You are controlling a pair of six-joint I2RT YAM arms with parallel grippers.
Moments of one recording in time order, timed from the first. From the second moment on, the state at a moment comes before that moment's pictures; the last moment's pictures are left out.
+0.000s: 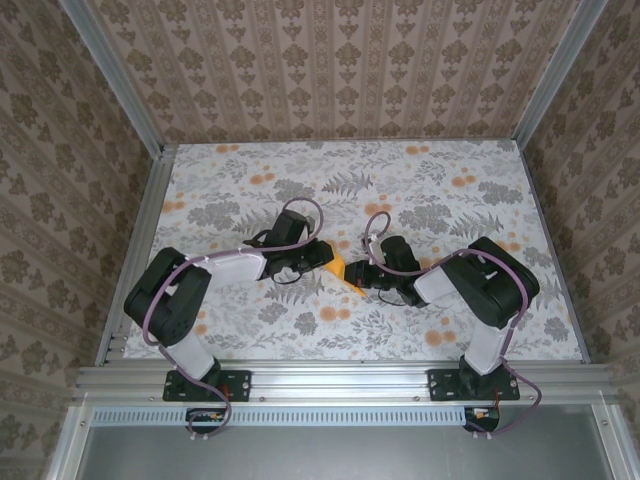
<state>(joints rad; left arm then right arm) -0.68 1.67 0.84 0.01 0.34 -0.87 0.53 1.81 0.53 0.69 -0.51 0.76</state>
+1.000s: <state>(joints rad) -0.69 1.79 0.87 0.05 0.36 -0.85 0.50 1.82 0.54 0.67 -0.51 0.81</state>
